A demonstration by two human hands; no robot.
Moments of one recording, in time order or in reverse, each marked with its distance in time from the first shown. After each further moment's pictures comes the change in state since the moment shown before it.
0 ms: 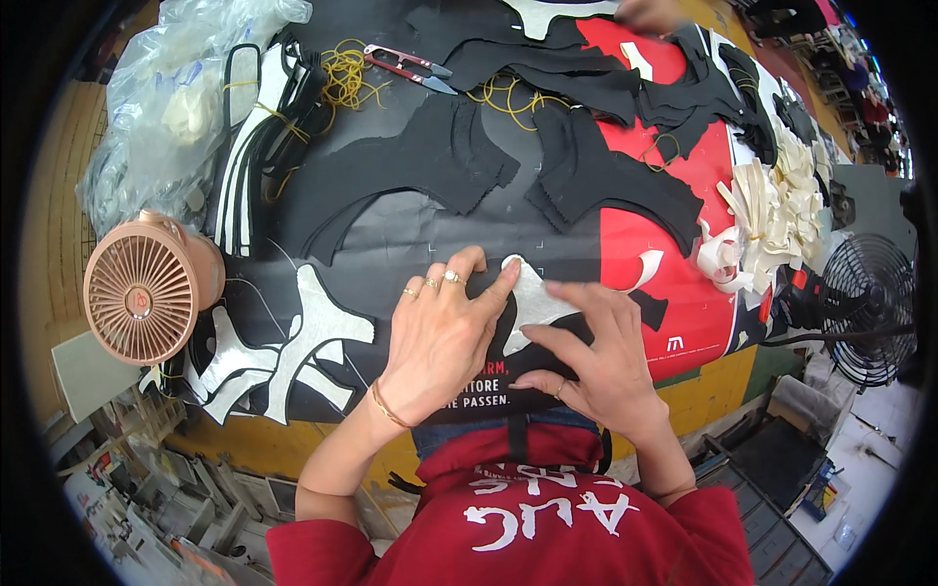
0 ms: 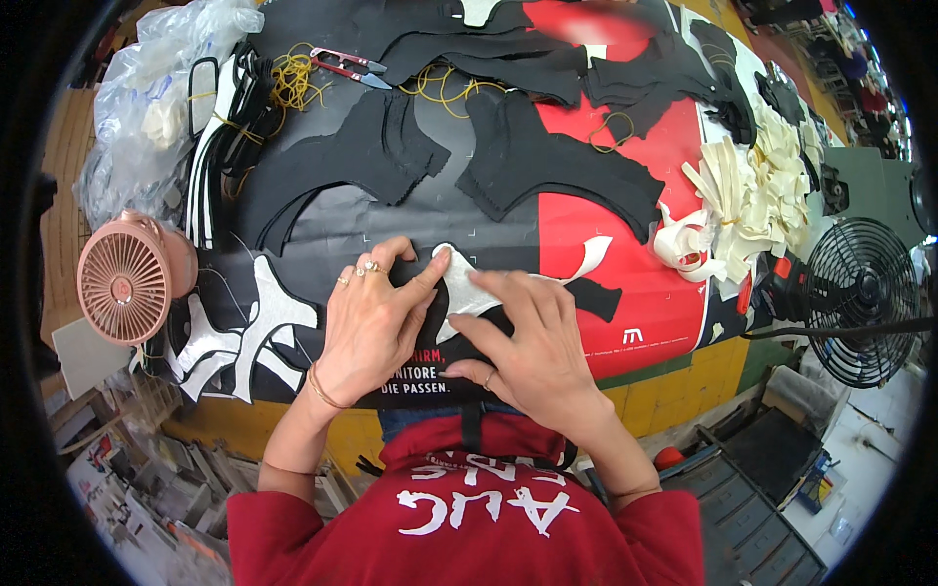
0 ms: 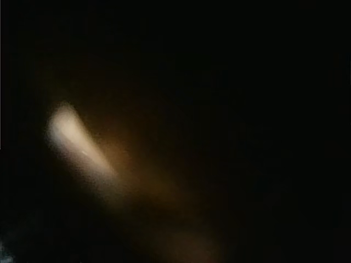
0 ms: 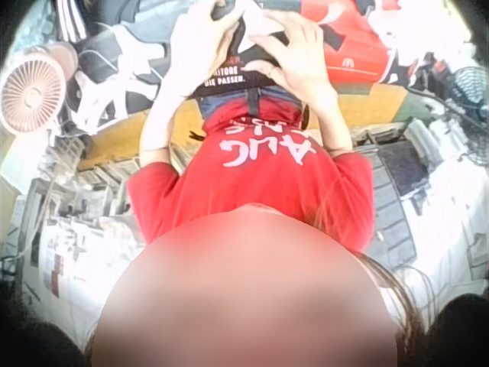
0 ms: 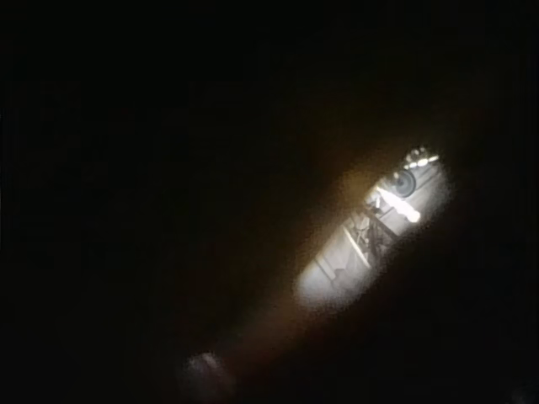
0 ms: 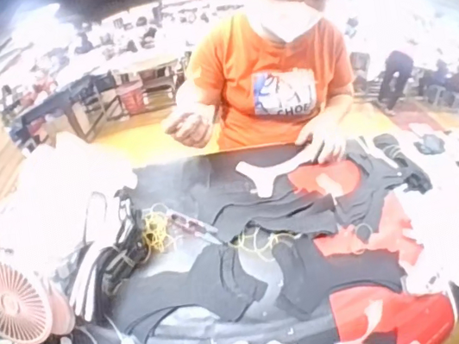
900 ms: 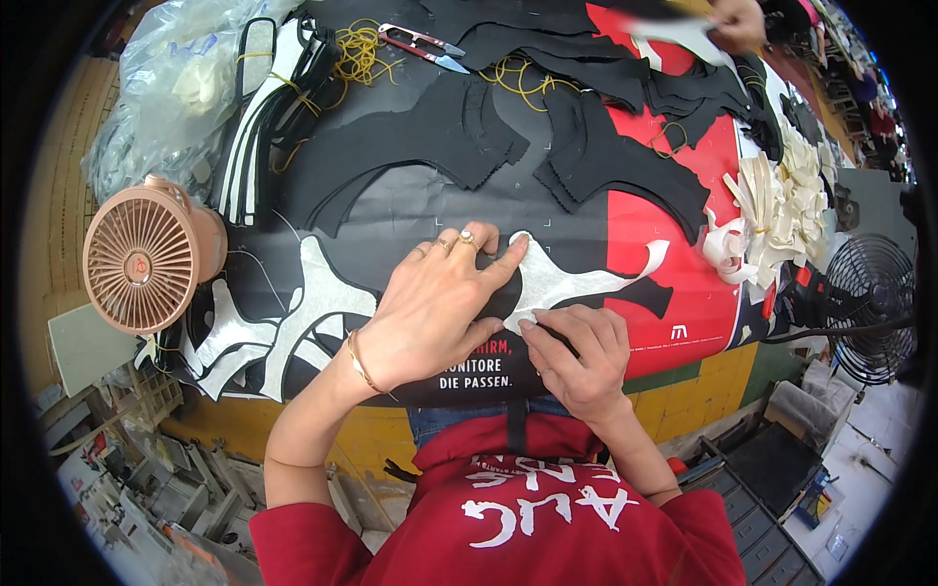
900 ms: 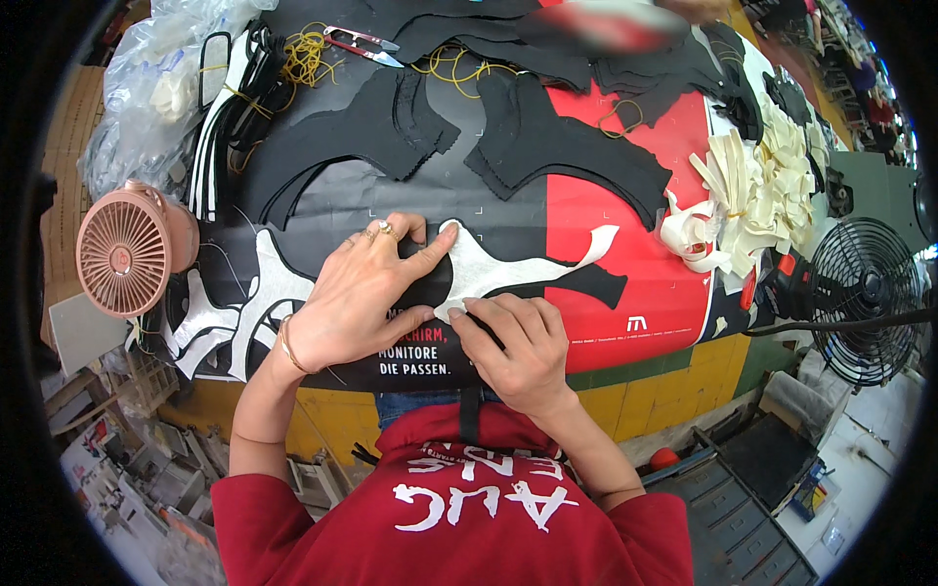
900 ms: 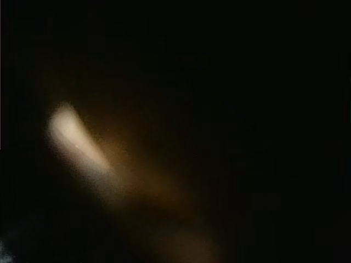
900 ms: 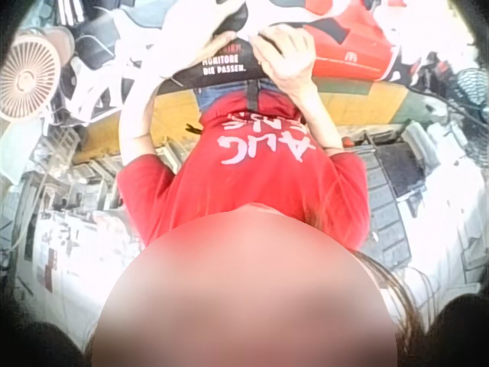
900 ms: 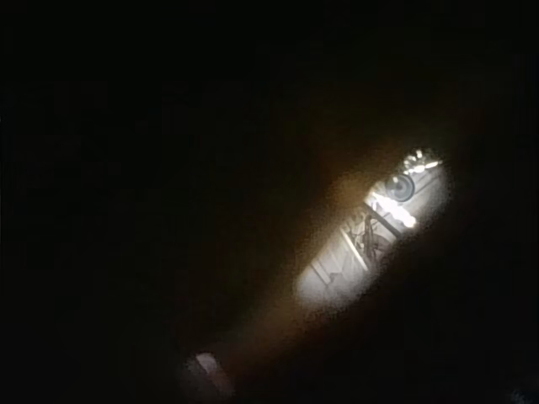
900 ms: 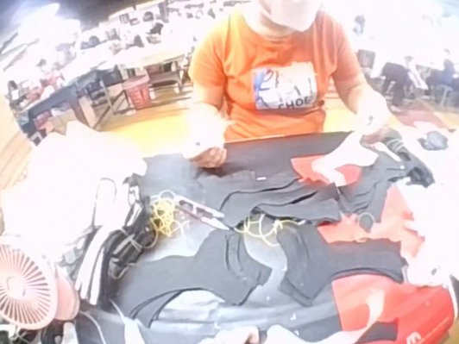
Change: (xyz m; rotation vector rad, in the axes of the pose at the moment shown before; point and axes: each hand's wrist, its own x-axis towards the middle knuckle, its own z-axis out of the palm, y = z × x) left_hand 0.008 -0.011 -0.025 -0.046 -0.240 0.131; right_hand -0.025 -0.004 0.050 -0.102 0.315 -0.081
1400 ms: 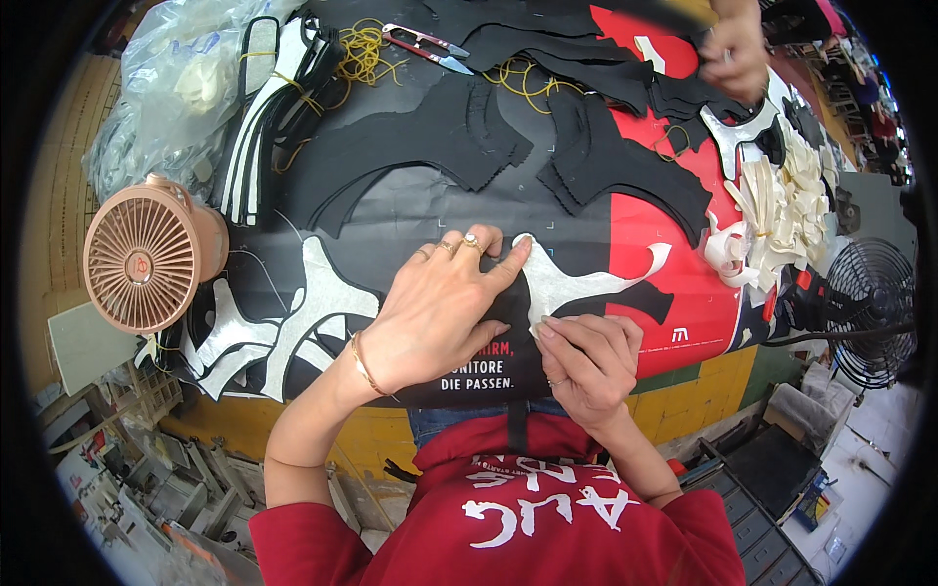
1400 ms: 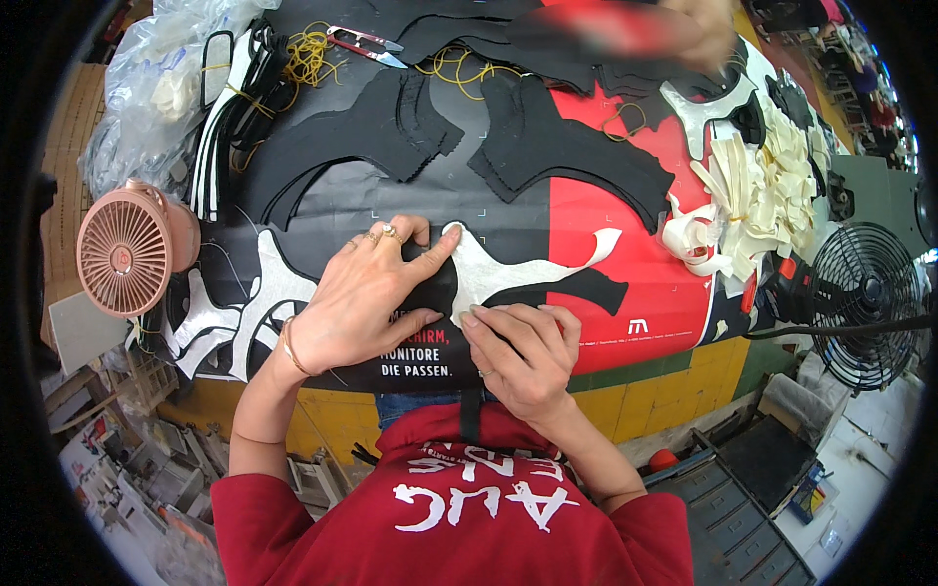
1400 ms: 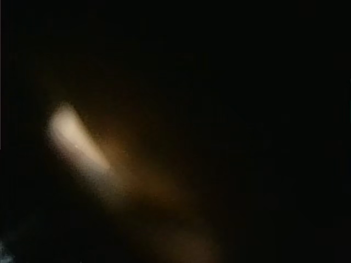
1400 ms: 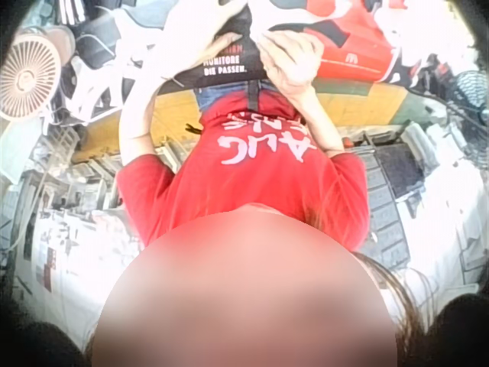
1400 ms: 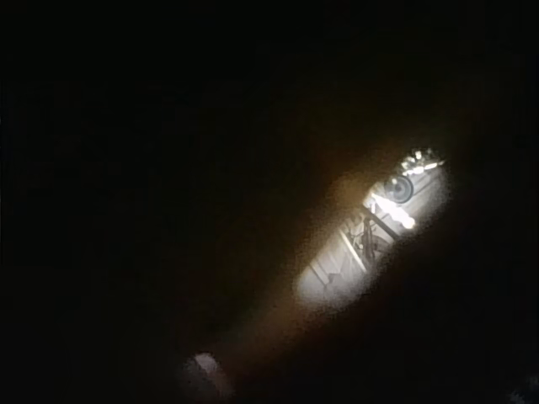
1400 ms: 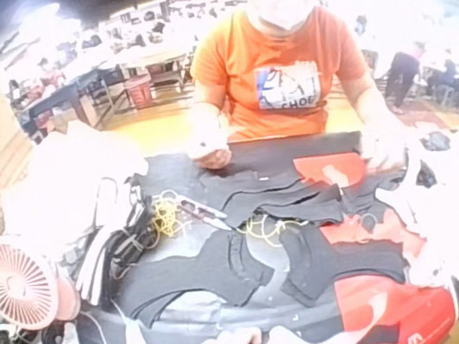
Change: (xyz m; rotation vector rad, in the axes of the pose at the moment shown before) left_hand 0.000 0.002 -0.002 0.026 -0.016 0.006; right_hand -0.009 -0.002 0.000 0.065 0.090 0.080
